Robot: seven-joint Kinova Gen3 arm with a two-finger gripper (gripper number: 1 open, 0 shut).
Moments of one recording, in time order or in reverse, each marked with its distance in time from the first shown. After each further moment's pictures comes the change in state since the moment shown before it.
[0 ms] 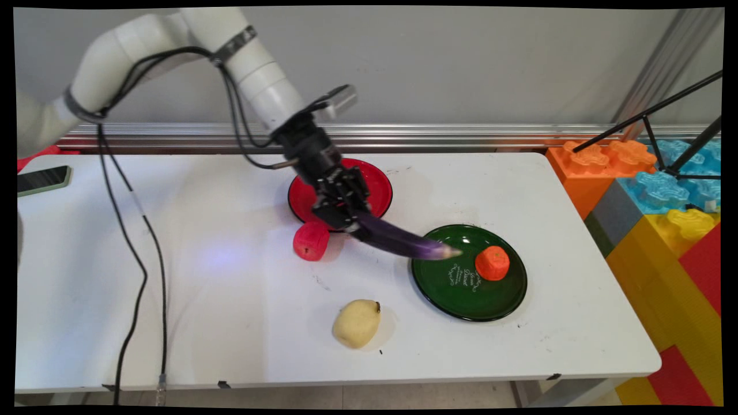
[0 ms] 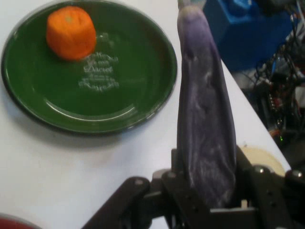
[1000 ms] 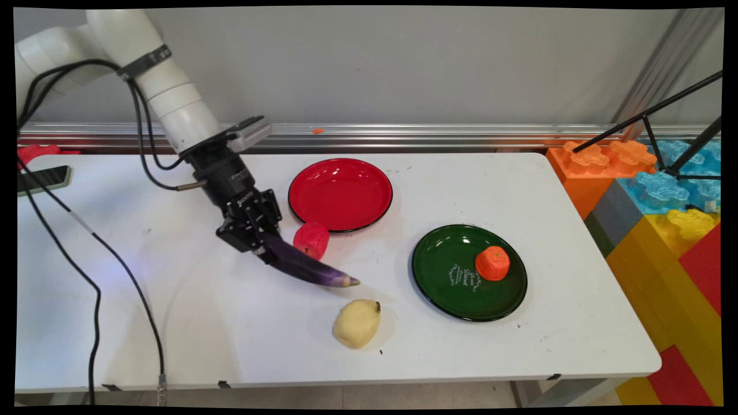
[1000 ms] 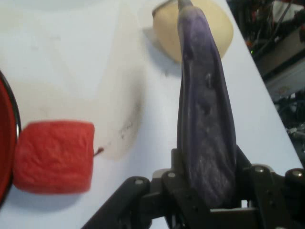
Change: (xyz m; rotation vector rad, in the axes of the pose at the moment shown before) arm -0.099 0.062 -0.044 -0.009 -0.158 -0.110
